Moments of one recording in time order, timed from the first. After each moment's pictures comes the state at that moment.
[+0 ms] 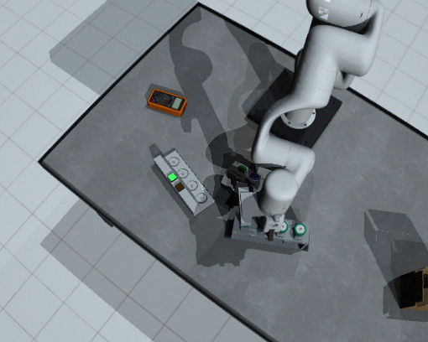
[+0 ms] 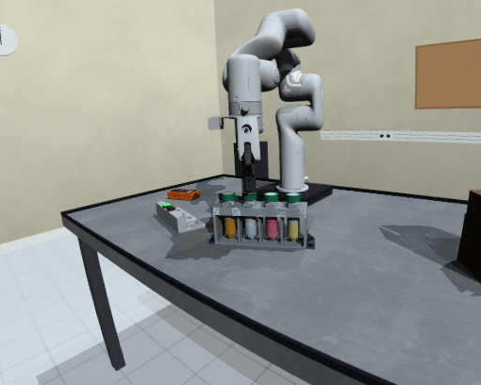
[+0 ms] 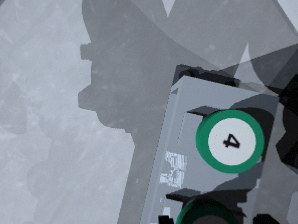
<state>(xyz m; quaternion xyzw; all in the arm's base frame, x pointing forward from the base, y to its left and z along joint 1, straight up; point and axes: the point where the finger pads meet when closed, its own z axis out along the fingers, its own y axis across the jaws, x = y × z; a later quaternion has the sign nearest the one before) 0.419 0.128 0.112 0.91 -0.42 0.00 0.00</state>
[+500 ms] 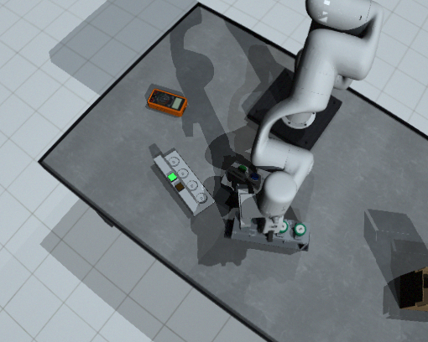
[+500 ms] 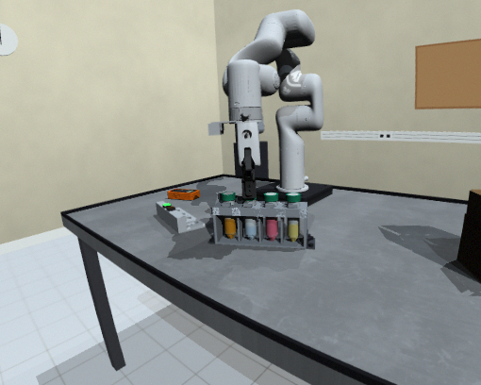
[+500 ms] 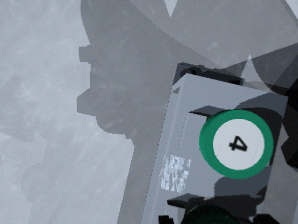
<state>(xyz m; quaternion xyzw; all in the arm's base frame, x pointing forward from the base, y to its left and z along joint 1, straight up) 0.419 0.128 0.100 0.91 -0.42 0.00 0.00</state>
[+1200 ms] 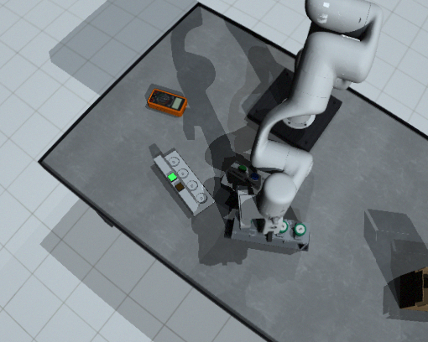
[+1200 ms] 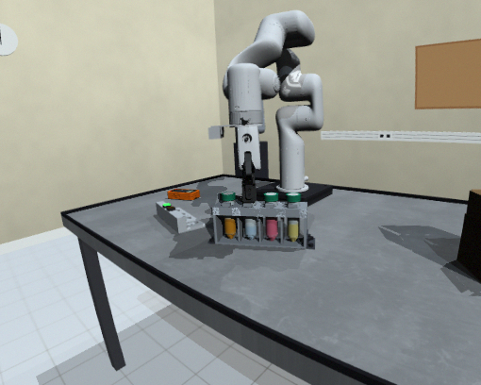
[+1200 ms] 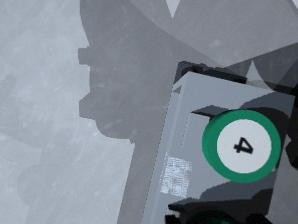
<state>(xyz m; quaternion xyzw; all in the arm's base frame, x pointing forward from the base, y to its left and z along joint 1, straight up) 0.419 0.128 0.092 0.91 -0.42 0.00 0.00</state>
